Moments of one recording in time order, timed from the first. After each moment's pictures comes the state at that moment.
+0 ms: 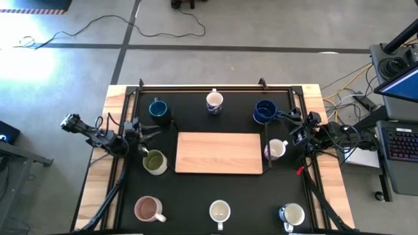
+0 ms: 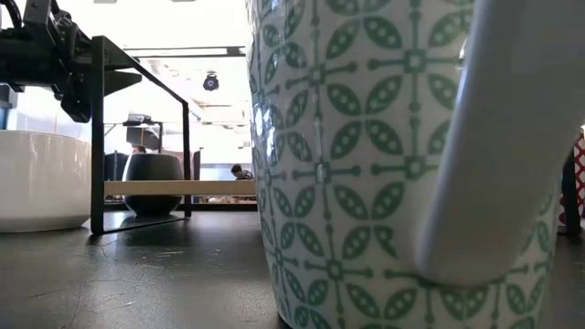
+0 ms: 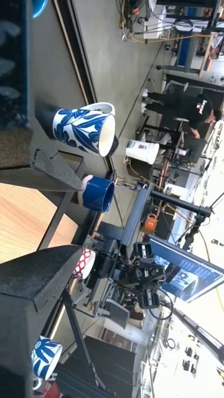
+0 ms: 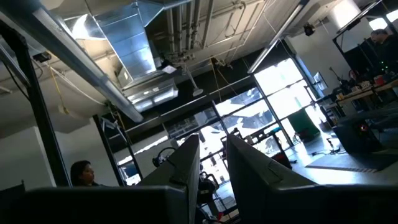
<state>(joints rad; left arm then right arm) -0.45 0.01 0.03 0.13 -0.83 -0.22 0.06 0.03 0.01 0.55 0.33 0.29</state>
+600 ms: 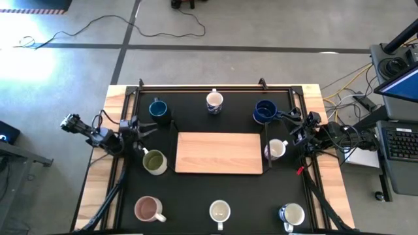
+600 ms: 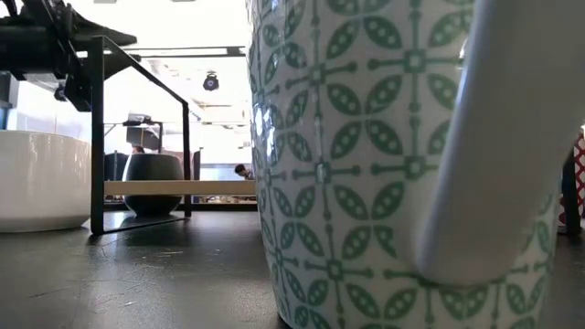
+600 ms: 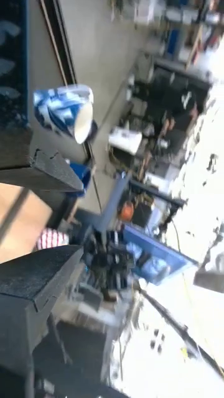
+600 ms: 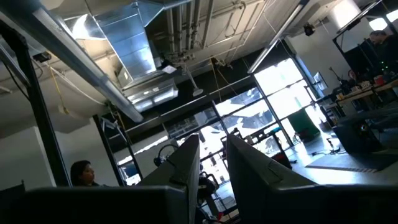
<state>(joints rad) -0.45 0.01 0.03 0.29 -0.78 -0.18 0.06 0.03 0.01 0.55 0.33 0.29</state>
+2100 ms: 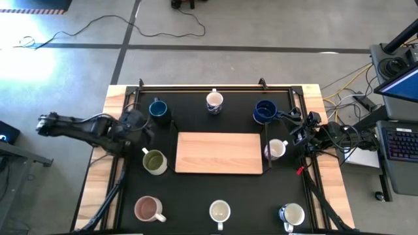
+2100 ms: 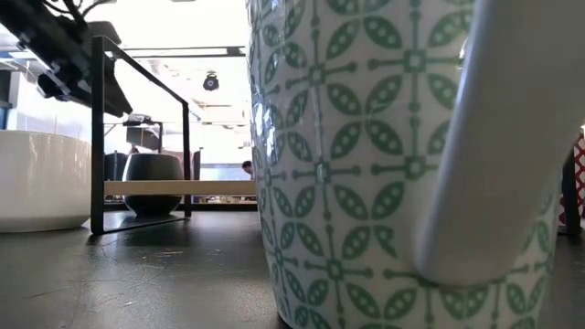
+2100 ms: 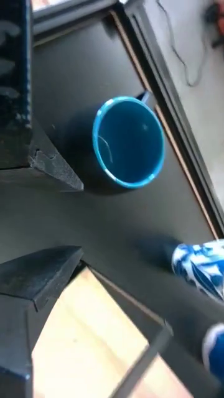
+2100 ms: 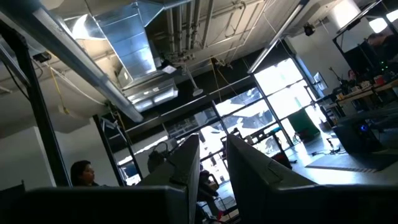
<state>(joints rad) -0.13 0.64 0.63 -0.95 -0.70 -0.85 0.06 0.03 0.01 0.55 0.33 0.29</state>
